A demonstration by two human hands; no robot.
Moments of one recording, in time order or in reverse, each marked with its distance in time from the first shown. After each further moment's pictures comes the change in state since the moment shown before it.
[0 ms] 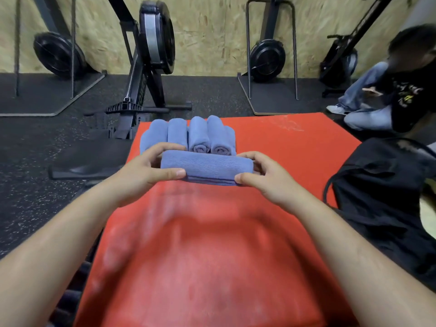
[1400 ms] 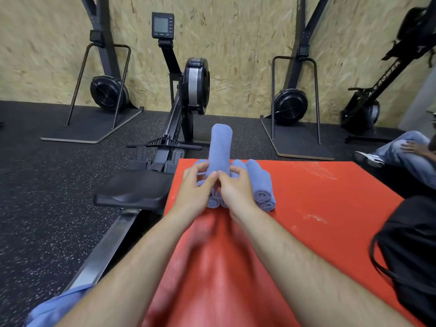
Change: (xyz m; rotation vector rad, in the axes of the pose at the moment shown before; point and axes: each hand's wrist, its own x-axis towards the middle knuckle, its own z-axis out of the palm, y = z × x) left_hand 0.028 0.004 -0.014 0.000 0.548 0.099; right_hand 0.110 -0.061 0.167 0.251 0.368 0.146
